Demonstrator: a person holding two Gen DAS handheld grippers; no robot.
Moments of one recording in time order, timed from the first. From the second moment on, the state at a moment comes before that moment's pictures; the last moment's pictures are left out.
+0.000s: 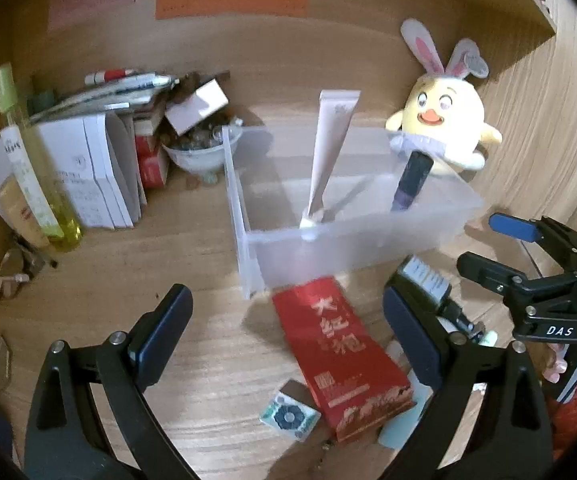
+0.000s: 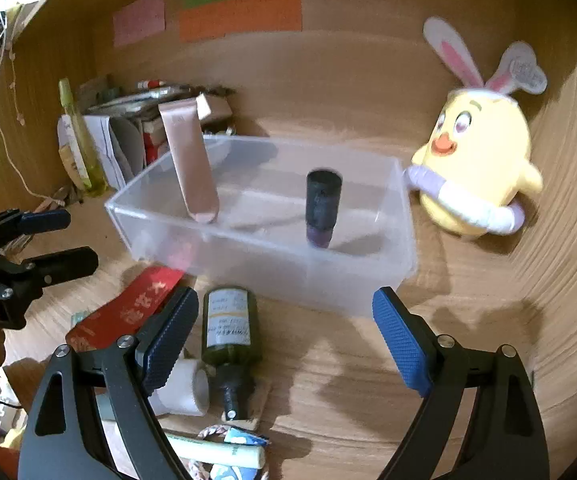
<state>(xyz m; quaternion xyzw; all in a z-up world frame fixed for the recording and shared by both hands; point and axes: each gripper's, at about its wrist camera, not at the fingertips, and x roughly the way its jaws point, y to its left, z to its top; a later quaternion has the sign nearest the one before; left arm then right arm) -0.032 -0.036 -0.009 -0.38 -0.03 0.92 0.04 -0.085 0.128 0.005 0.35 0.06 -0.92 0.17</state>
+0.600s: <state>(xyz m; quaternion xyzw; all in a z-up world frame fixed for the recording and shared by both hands) -0.043 -0.025 -0.040 -0.44 -0.03 0.90 0.05 -0.089 0.104 -0.026 0.38 0.08 -0.90 0.19</state>
